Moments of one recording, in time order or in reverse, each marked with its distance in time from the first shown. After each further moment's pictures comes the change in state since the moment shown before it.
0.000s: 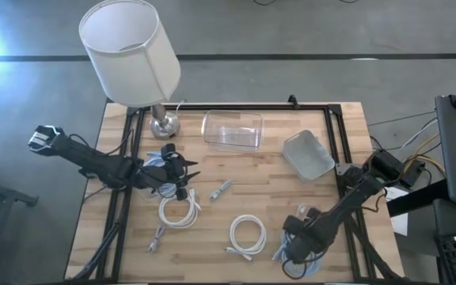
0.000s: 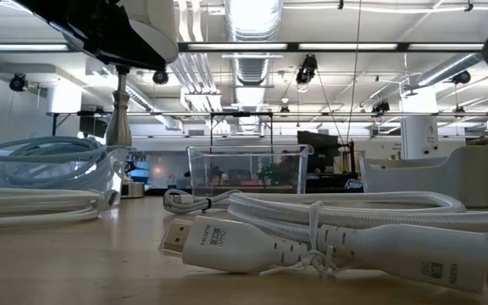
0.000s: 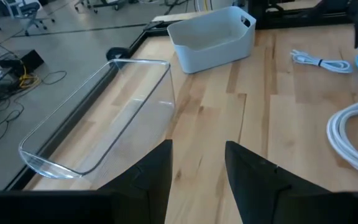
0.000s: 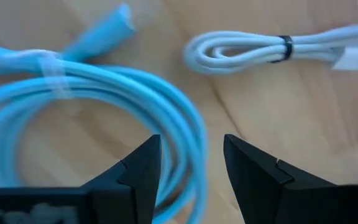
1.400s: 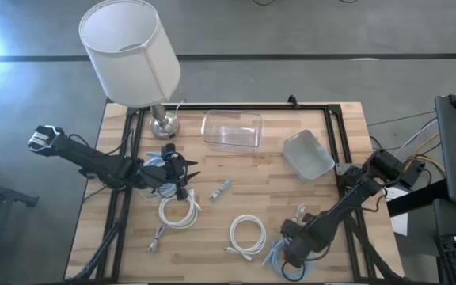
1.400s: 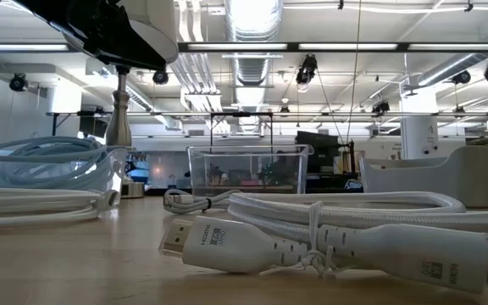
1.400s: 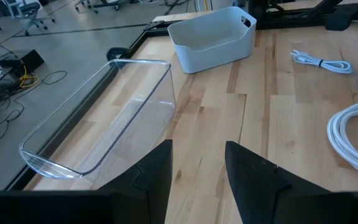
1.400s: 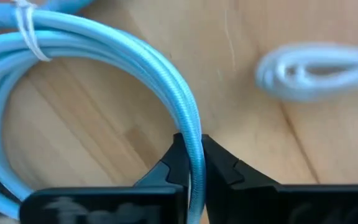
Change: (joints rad) left arm 0.001 -0.001 0.000 0.000 0.000 0.000; right arm -0.002 0.002 -0.099 0.269 0.004 -0.001
